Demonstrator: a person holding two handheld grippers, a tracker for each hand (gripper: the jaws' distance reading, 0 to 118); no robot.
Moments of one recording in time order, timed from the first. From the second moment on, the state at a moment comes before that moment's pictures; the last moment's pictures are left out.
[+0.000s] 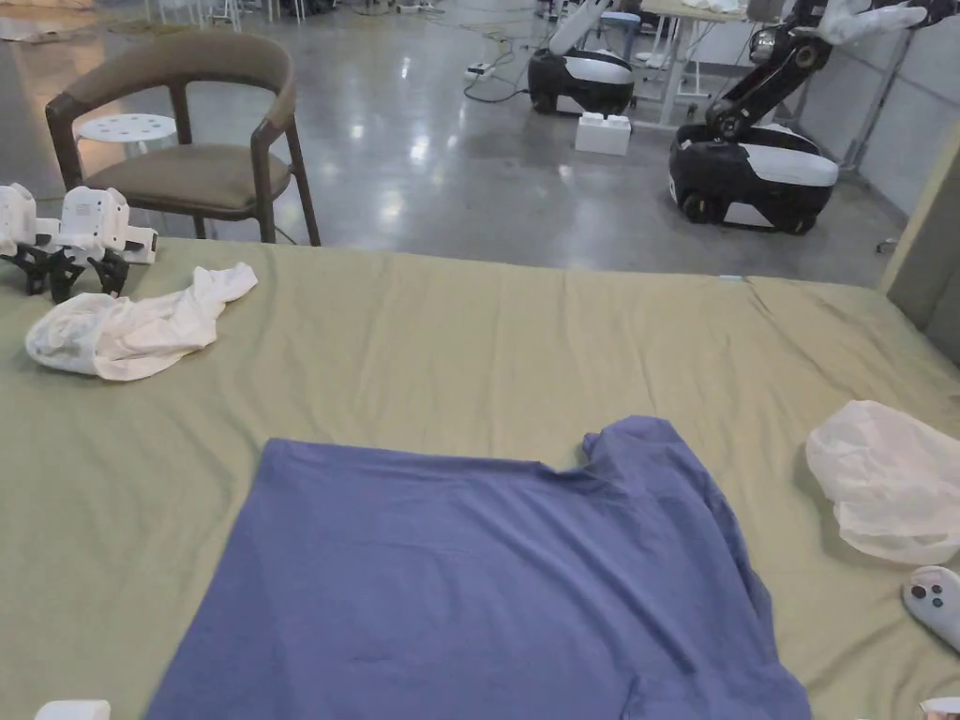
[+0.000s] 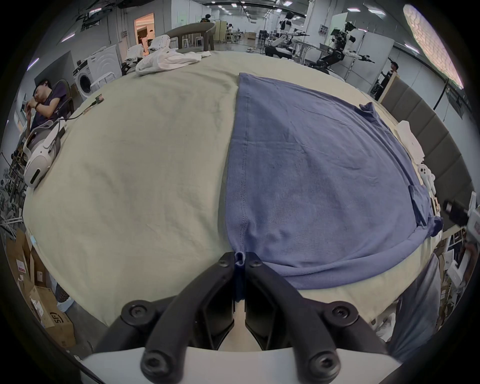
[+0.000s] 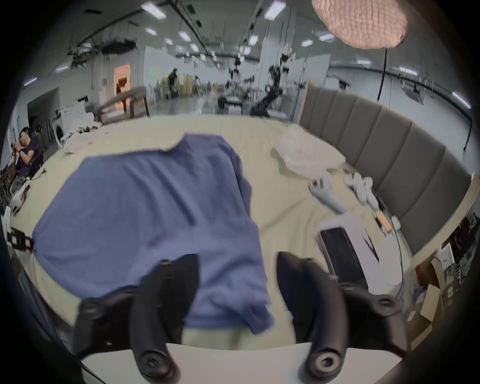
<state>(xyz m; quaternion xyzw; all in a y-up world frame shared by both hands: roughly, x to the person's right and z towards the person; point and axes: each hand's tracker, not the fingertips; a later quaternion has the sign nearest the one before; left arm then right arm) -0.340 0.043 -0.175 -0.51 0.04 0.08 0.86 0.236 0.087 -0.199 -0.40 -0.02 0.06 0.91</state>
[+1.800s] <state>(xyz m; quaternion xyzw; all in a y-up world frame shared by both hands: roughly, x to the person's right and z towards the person) -0.340 0.077 -0.379 -0.46 0.04 0.05 0.89 0.229 0.070 -0.417 -0.44 0.02 0.03 0.90</state>
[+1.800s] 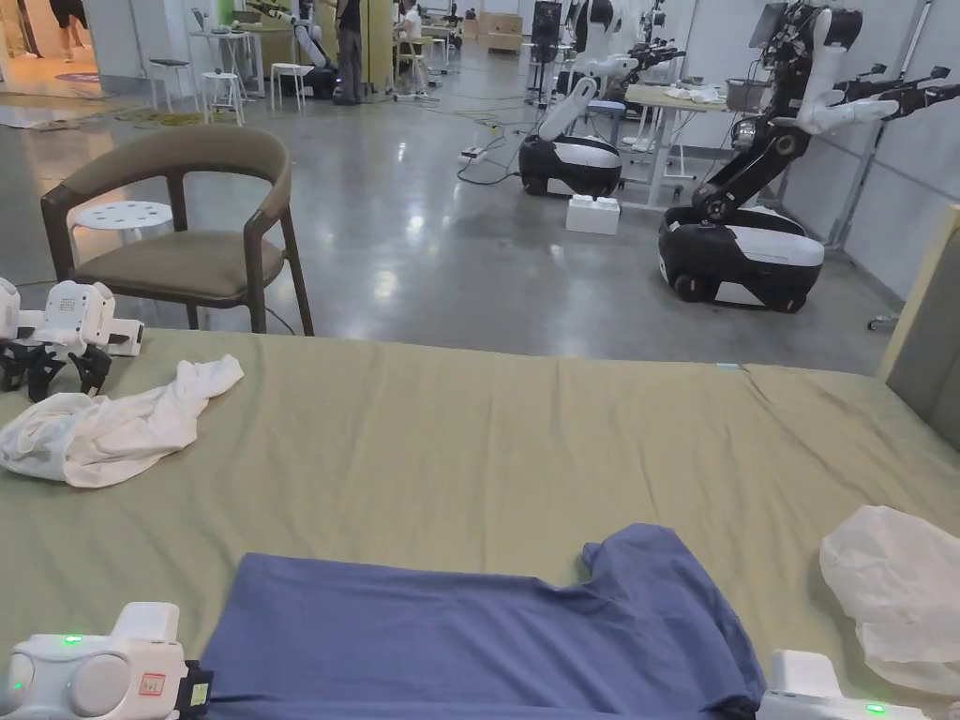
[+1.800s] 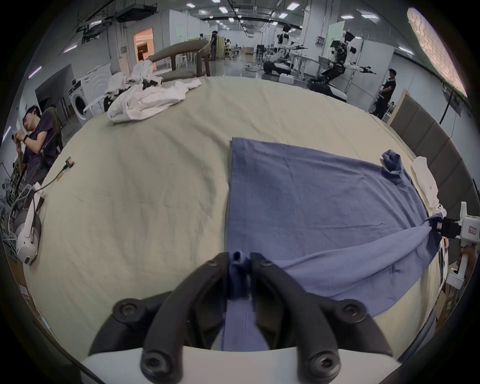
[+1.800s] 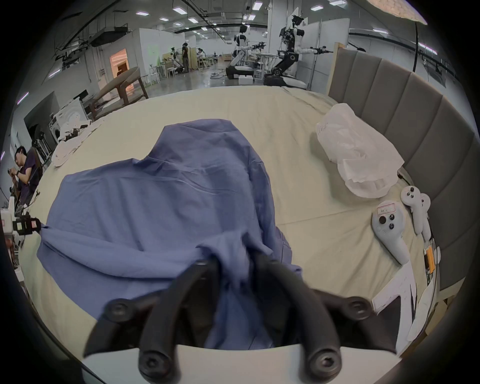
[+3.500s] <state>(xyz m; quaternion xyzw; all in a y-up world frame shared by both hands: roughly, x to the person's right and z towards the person) -0.357 0.029 -0.344 -0.53 0.05 0.06 0.84 0.158 0.164 -0.280 -0.12 0.01 0.01 0.99</state>
